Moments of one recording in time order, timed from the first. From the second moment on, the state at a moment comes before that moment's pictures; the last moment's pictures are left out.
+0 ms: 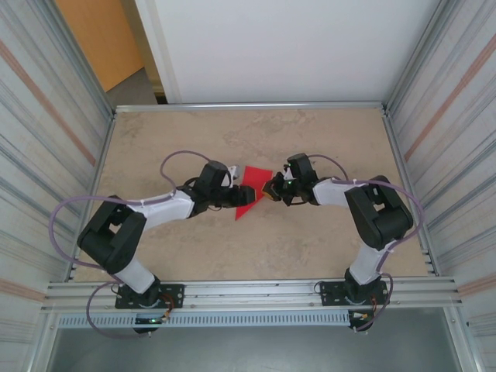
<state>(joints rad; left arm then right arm) -0.66 1.59 0.82 0.02 0.35 -0.62 0.47 1.74 0.83 0.11 -0.52 1.14</state>
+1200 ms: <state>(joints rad) -0.88 1.69 0.86 0.01 -0.13 -0.07 0.45 1.70 0.90 -0.09 -0.55 1.22</state>
